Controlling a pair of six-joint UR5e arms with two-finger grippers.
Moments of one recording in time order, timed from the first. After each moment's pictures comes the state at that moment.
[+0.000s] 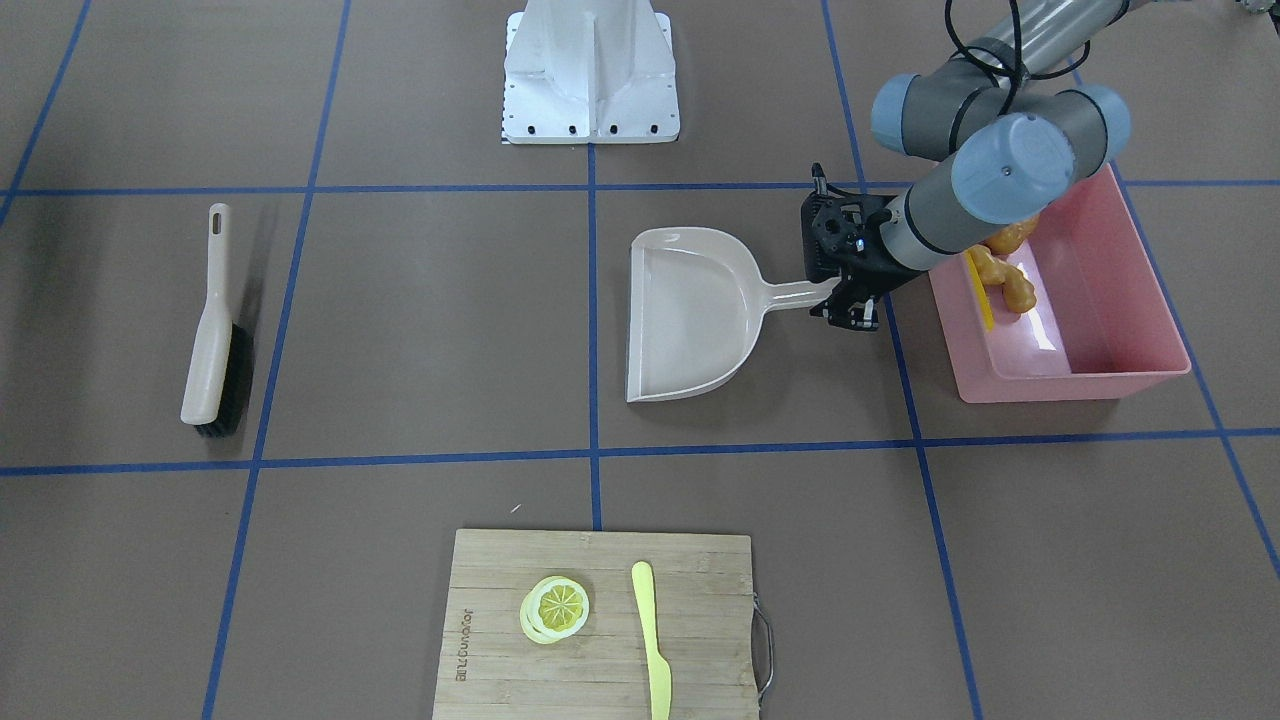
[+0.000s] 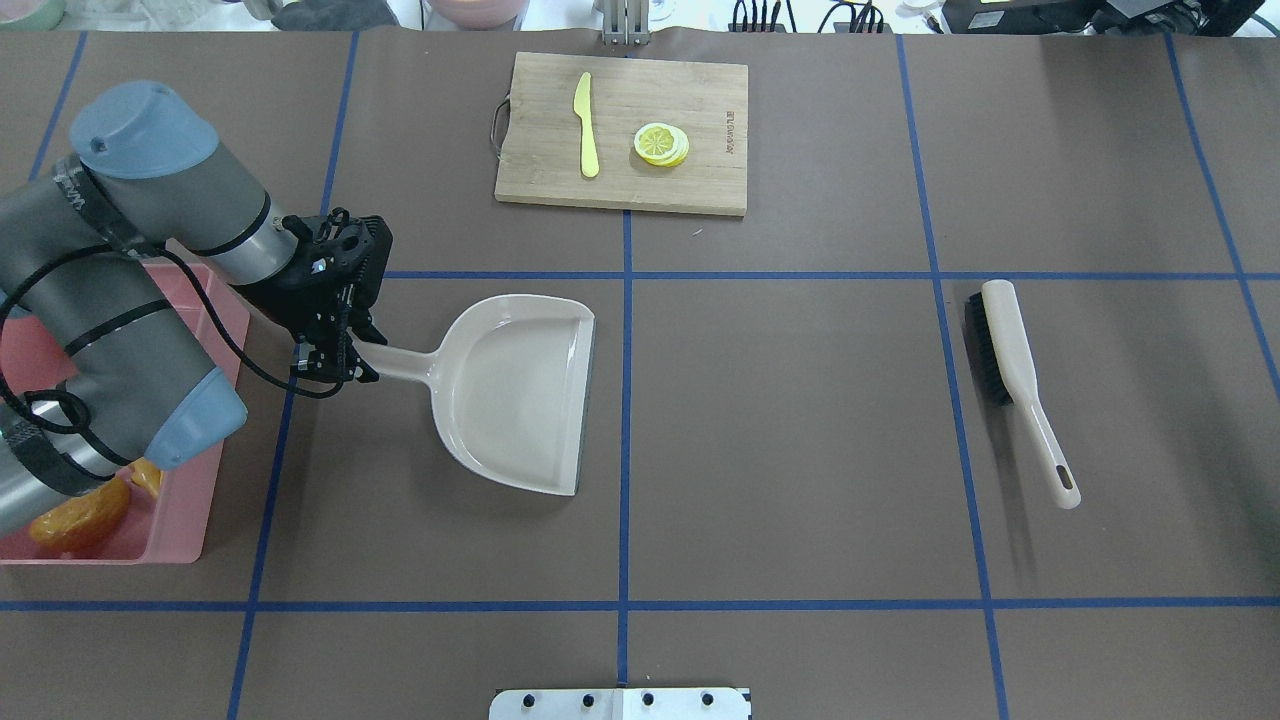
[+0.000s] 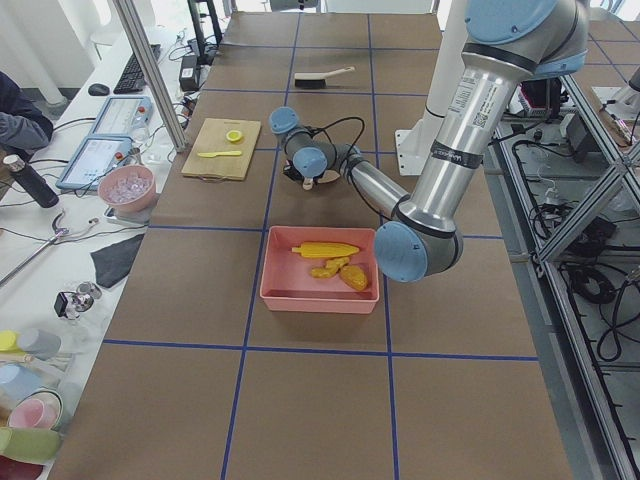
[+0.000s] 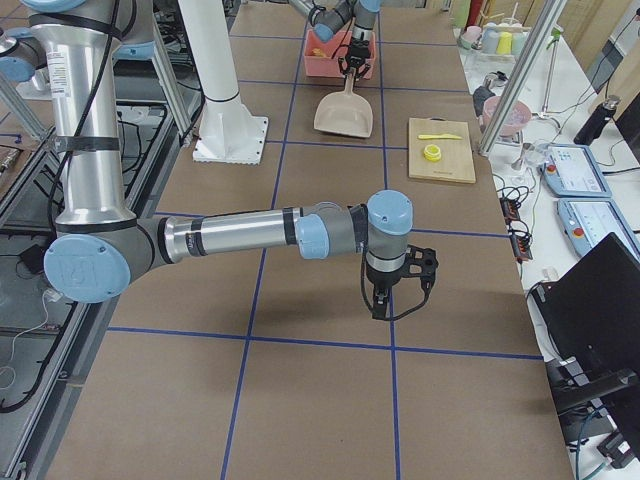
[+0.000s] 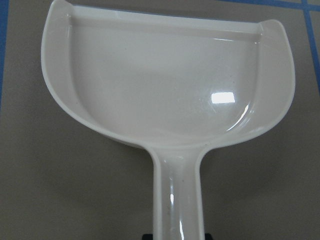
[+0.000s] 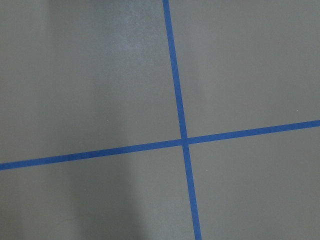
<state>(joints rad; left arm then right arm) -0.80 -1.97 -1.70 -1.79 -2.37 0.56 1.50 -1.53 1.69 -1.53 2.28 0.32</state>
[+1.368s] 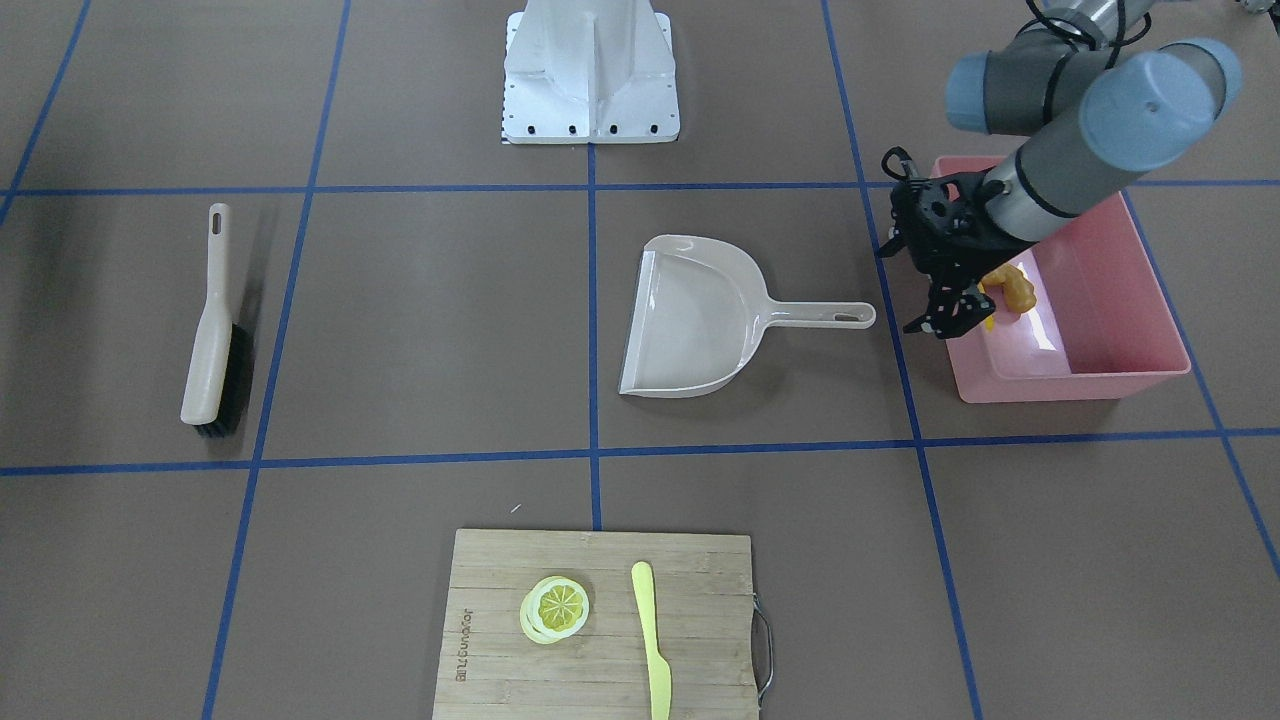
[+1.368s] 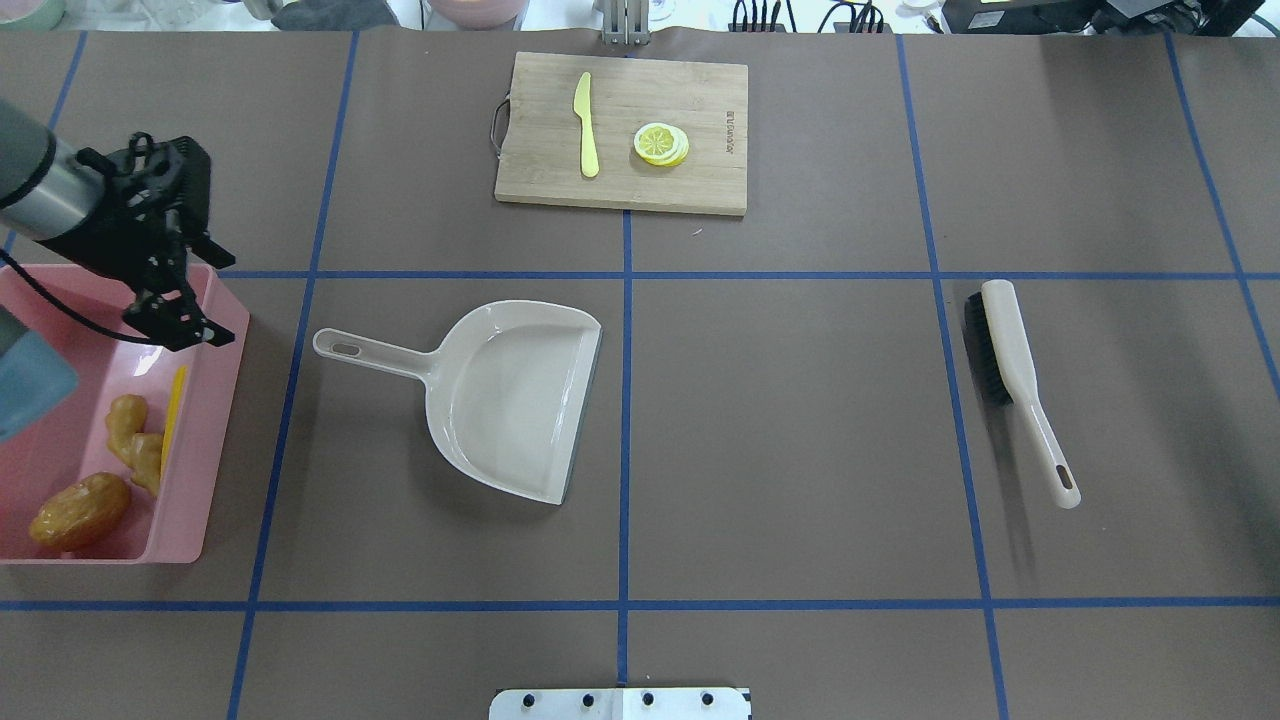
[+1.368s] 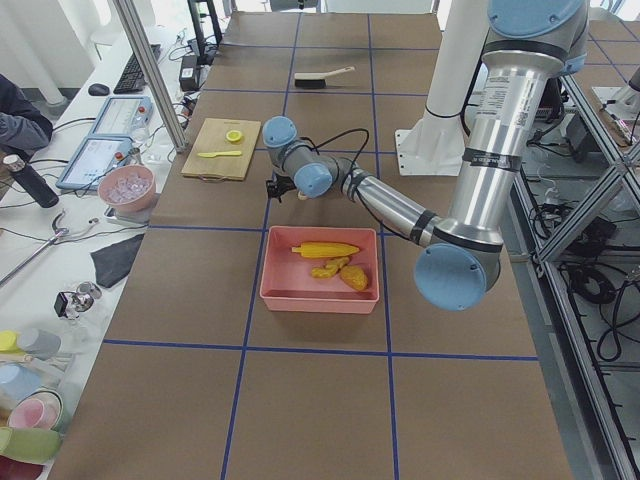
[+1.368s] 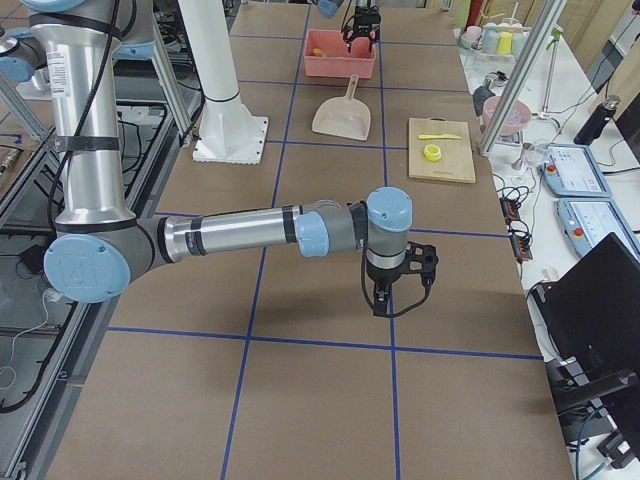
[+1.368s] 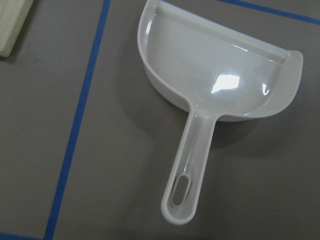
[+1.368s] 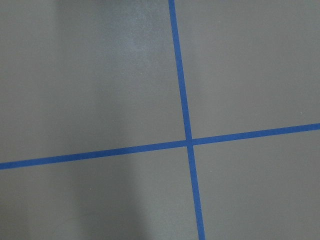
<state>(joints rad) -1.02 -1.74 -1.83 -1.83 -2.37 0.42 1.50 -1.53 1.70 -1.53 2.29 0.32</state>
